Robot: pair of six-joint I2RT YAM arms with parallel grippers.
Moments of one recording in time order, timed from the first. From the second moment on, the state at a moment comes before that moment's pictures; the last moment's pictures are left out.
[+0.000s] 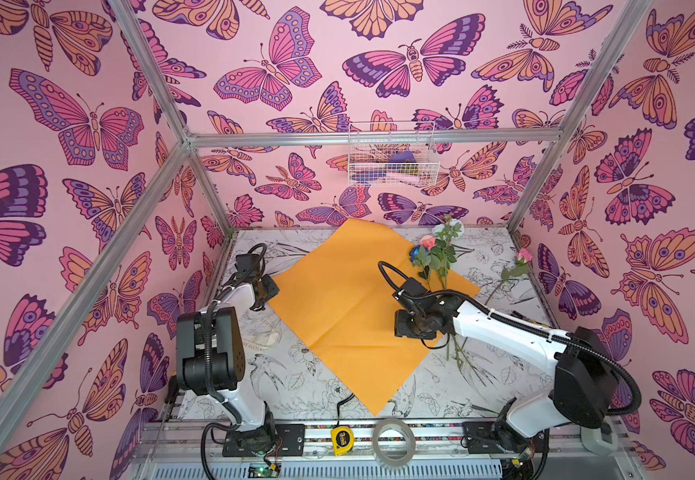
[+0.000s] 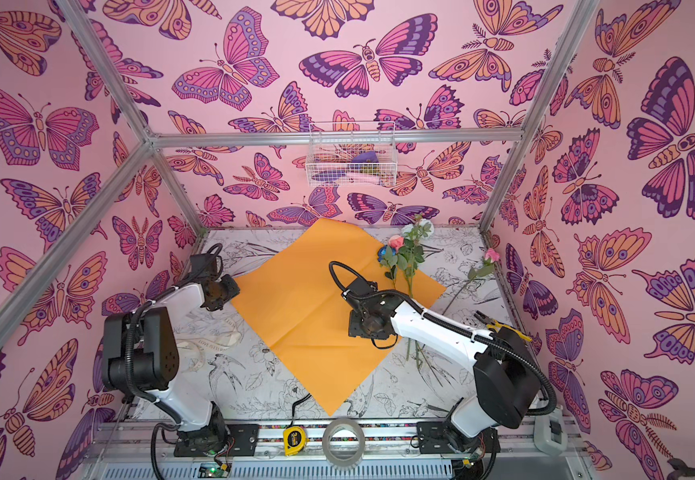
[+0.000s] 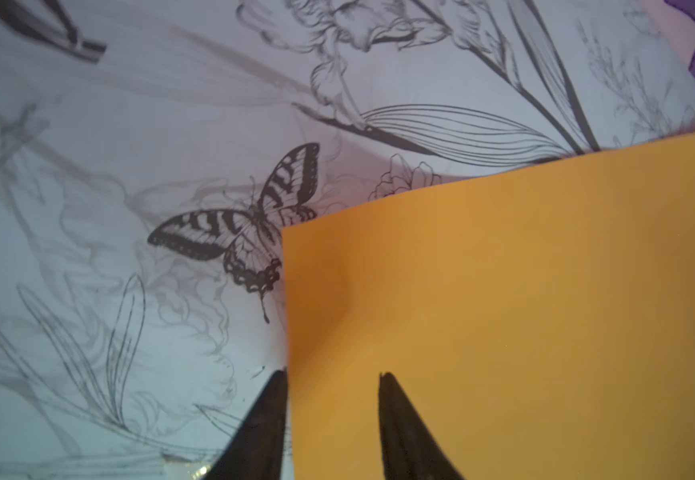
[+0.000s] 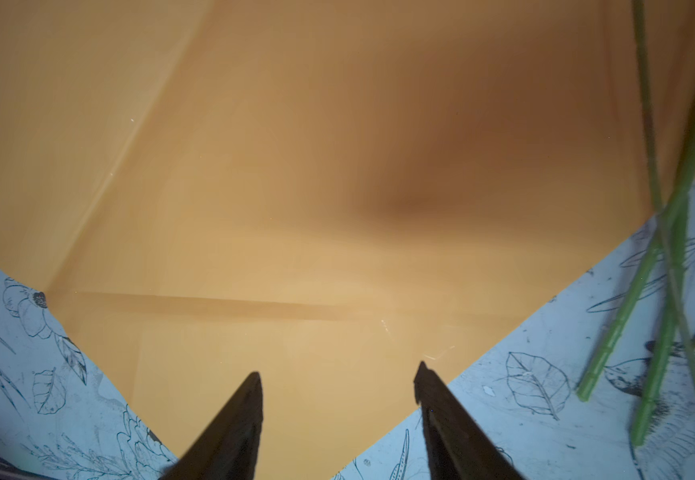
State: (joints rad) left arm 0.14 1.70 1.04 -0.35 0.02 -0.51; right arm 0.79 1.53 1.16 -0.81 0.13 0.81
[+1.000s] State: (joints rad) left arm -0.11 1.53 0.91 -0.25 0.20 -0.61; right arm 0.57 1.87 1.18 -0.66 0.04 0.53
